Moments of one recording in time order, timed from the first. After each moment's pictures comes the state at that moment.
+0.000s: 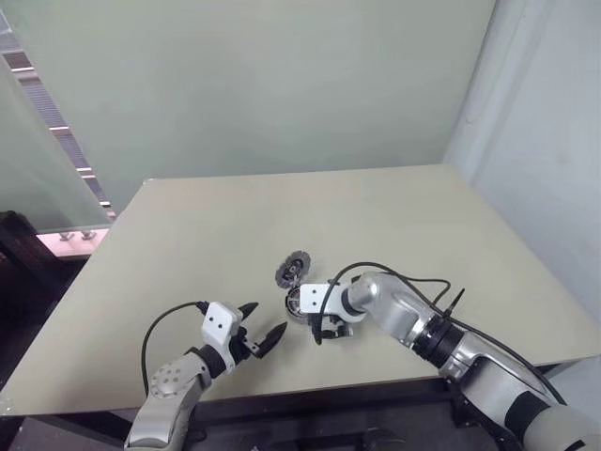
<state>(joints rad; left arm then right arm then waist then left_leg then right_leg) 0.11 0.38 0.02 -0.03 -0.28 0.09 -0.66 -0.78 -0.24 0.81 0.37 -0.29 0.44 0.91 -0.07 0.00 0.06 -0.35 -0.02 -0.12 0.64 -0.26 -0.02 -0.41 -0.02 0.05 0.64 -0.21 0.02</state>
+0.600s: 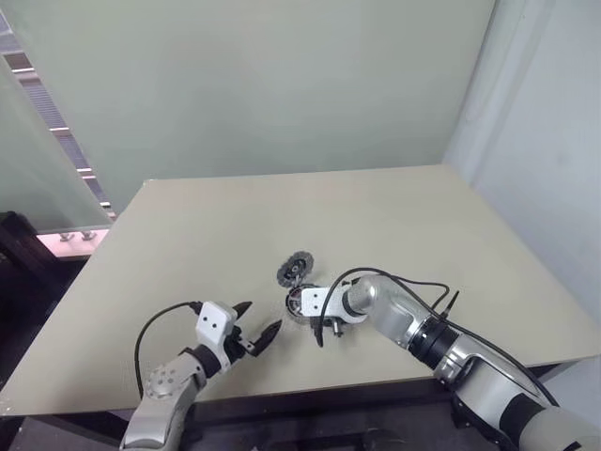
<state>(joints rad) 0.11 0.38 0.05 -0.03 -0.28 0.09 -0.64 -0.77 -0.21 0.78 0.45 -0.38 0.37 0.89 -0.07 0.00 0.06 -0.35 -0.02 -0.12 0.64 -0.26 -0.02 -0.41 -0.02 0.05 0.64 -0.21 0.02</state>
